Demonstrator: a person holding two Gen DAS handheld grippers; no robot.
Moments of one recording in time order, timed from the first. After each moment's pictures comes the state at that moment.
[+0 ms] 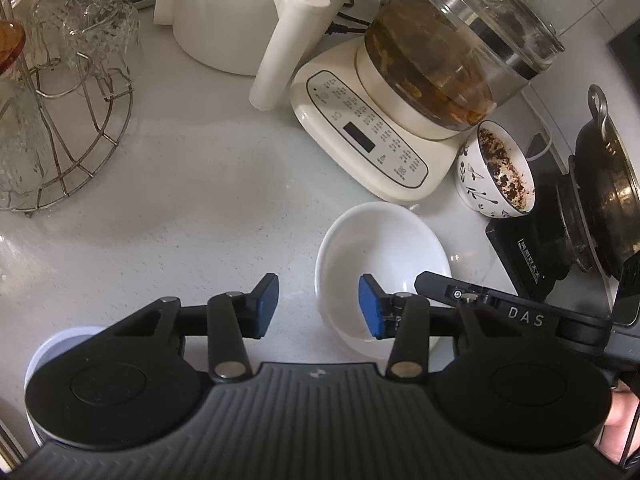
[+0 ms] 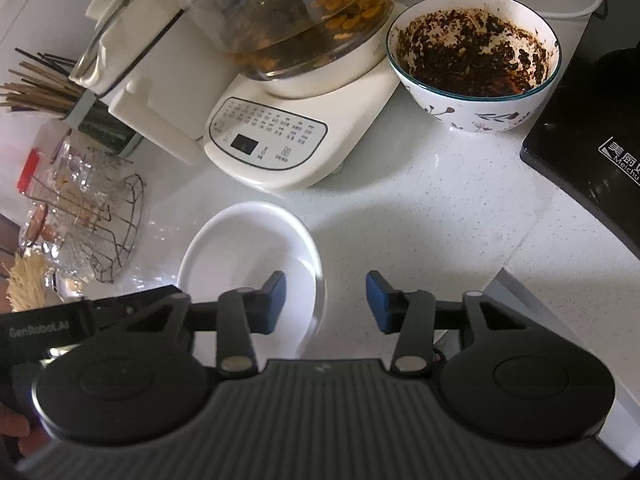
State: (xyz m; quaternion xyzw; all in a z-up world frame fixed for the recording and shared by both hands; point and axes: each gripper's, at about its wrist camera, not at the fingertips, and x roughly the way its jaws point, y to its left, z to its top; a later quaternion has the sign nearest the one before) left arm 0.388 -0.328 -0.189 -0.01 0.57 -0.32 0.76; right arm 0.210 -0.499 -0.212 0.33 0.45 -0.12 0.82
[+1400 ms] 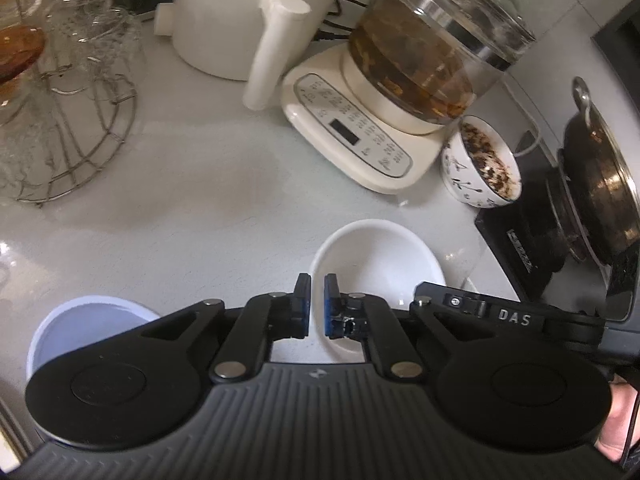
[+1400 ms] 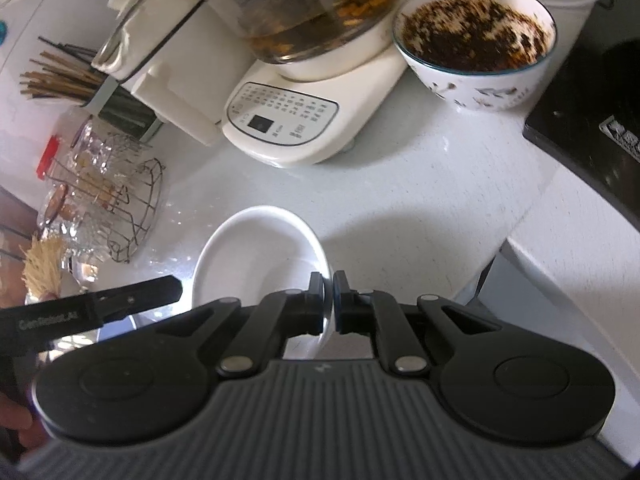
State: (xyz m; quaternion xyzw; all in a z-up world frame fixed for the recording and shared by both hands) left arm 0.370 -0.318 -0.177 0.00 0.55 -0.32 0.77; right arm 0.192 -0.496 -0.208 0.35 0.44 -0.09 0.82
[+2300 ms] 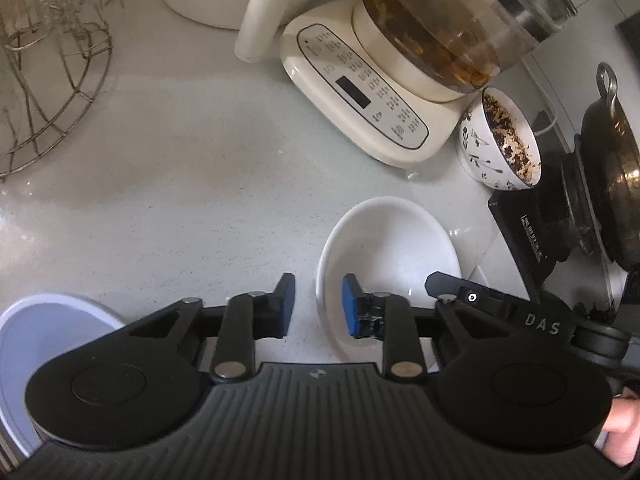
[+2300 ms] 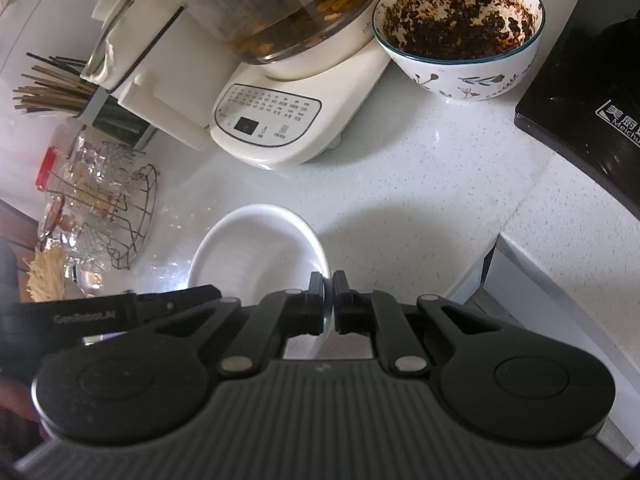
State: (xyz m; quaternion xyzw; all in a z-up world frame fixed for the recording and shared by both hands) left arm 0.382 -0.343 -0.211 0.00 0.61 -0.32 0.73; right arm 0.192 -0.507 -0.214 0.36 0.44 -0.09 0.81
